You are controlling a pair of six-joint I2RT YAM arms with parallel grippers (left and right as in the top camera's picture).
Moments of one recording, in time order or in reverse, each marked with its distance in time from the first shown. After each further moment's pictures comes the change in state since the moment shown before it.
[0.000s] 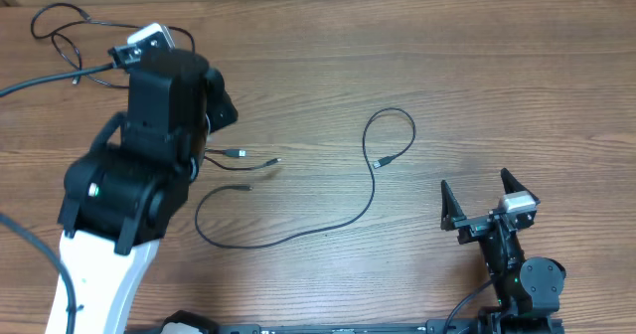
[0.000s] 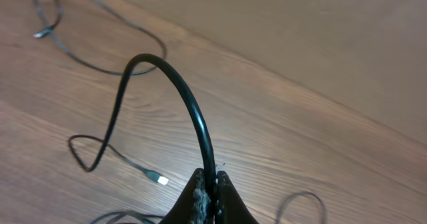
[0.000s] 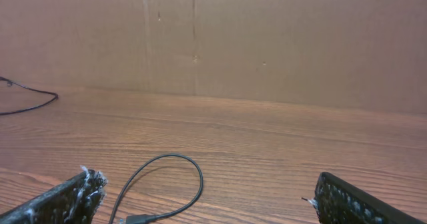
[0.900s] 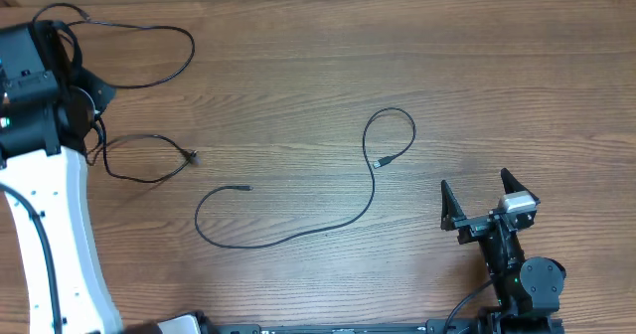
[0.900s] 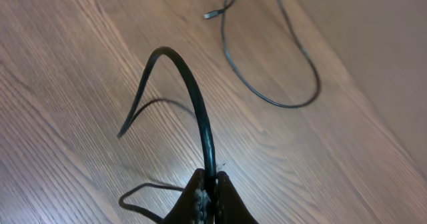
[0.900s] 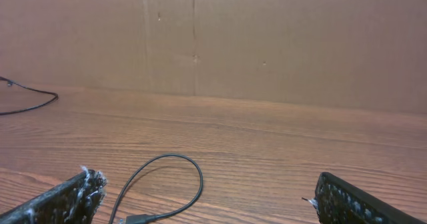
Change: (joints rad) left arm 0.626 0.216 0.000 -0.008 0.143 -0.002; right arm 0.000 0.000 0.000 0.000 0.000 0.000
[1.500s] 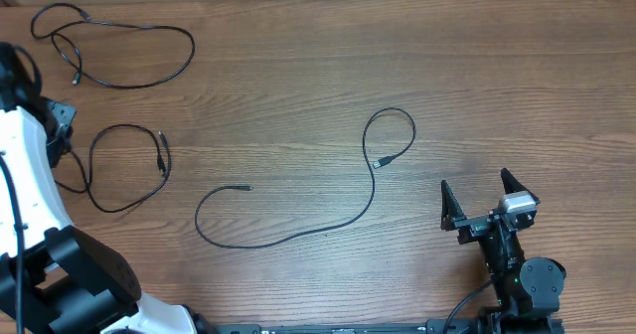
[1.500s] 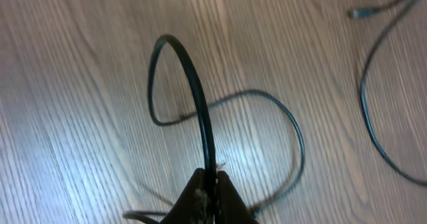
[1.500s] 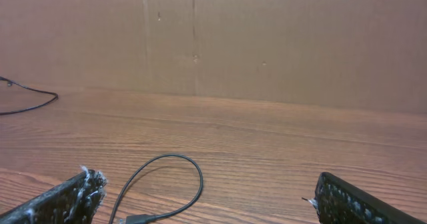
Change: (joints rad) left arm 0.248 0.288 0.000 -0.002 -0.007 -0.075; right arm 0.000 0.000 0.000 0.000 0.000 0.000
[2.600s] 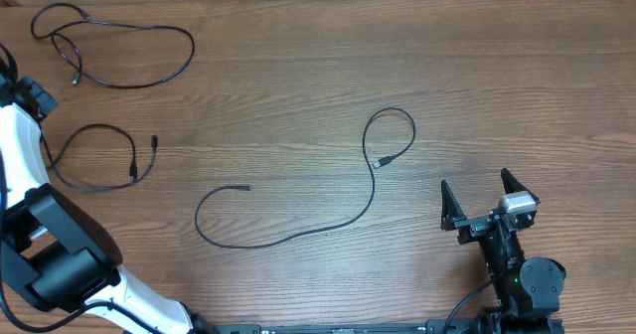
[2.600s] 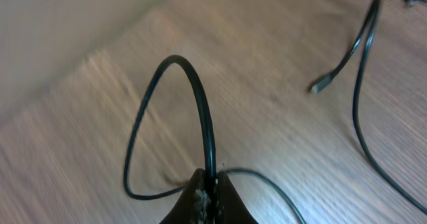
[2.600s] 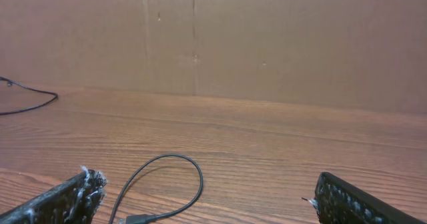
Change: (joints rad) left arm 0.058 0.187 0.000 0.497 0.004 0.555; right arm 0.000 0.000 0.000 0.000 0.000 0.000
